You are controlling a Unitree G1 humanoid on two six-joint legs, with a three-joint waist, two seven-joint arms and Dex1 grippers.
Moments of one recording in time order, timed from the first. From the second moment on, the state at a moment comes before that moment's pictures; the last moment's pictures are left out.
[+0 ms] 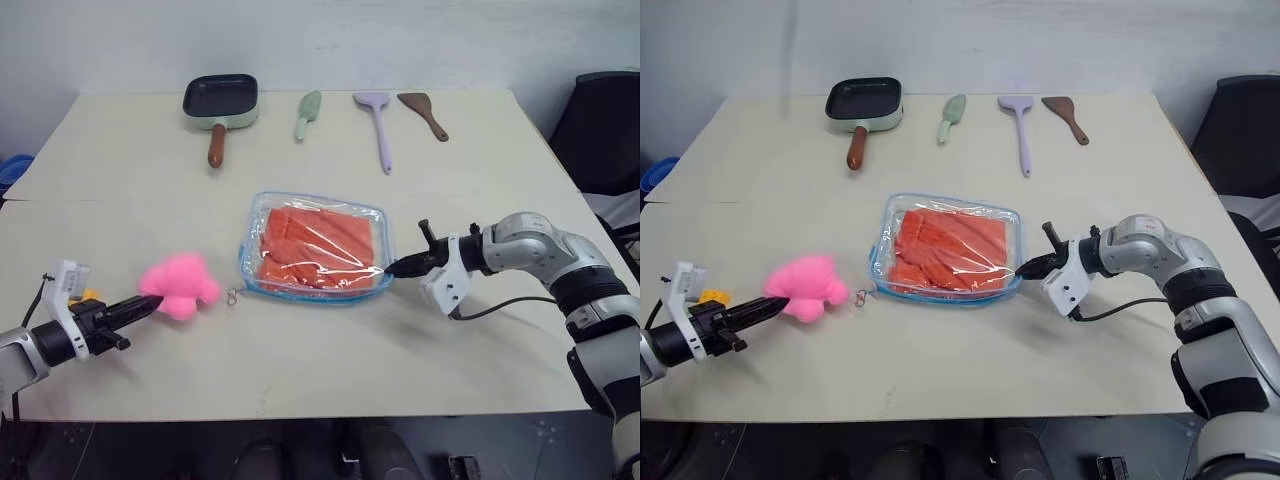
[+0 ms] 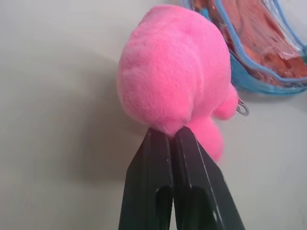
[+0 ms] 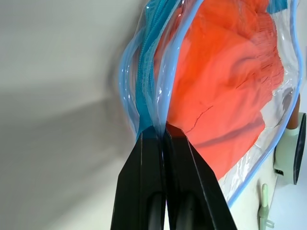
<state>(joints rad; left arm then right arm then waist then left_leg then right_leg) 0.06 0.87 0.58 -0.12 -0.80 0.95 -0.74 -0.96 -0.78 0.50 0.85 -0.39 -1.23 0.85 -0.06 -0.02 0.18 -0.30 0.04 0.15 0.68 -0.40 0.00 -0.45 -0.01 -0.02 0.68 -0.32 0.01</state>
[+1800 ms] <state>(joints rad) -0.45 0.93 -0.10 -0.02 -0.12 0.02 -0.98 -0.16 -0.91 0.02 -0.51 0.73 0.40 0.89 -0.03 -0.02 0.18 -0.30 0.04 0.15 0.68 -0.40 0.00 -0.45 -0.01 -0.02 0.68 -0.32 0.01</state>
